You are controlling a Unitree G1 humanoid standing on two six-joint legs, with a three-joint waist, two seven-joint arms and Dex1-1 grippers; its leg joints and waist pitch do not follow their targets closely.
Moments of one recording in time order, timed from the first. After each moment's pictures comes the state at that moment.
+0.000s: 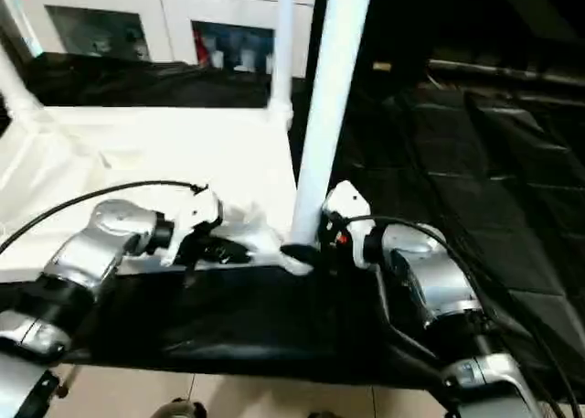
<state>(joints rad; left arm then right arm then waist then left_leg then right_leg) -0.62 0.38 -0.28 0.53 -0.01 0.18 -1.29 -0.46 -0.40 0.17 0.36 0.17 0.22 1.05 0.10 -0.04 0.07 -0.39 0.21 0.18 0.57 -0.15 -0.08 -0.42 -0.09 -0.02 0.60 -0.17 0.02</state>
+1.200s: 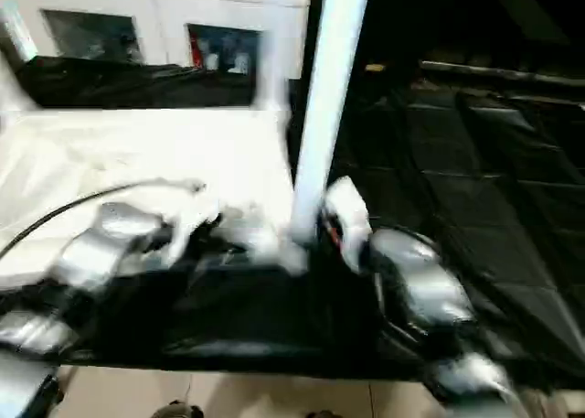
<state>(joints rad) -0.67 0.29 -0.26 0.62 0.03 0.23 -1.08 -0.49 -0.25 0.10 0.47 0.15 0.26 0.72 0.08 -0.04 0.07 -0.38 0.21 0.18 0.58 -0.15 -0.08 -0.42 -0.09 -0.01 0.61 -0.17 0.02</state>
